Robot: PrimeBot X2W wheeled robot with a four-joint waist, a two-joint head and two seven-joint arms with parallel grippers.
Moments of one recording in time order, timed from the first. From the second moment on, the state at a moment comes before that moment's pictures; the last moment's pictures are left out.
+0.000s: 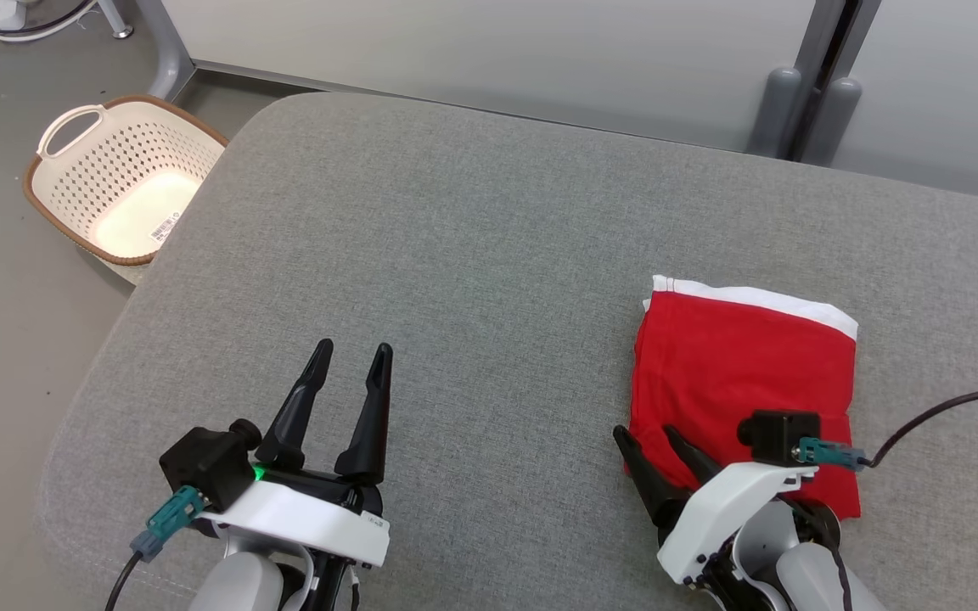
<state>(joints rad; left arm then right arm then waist) -0.17 0.05 -0.26 0.23 -0.49 -0.13 -0.26 -0.28 -0.06 0.39 0.50 0.62 0.13 0.11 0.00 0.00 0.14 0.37</state>
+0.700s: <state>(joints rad) -0.17 0.05 -0.22 0.18 -0.48 -0.13 -0.26 -0.29 -0.18 0.18 0.30 0.28 0.13 -0.19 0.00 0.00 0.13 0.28</state>
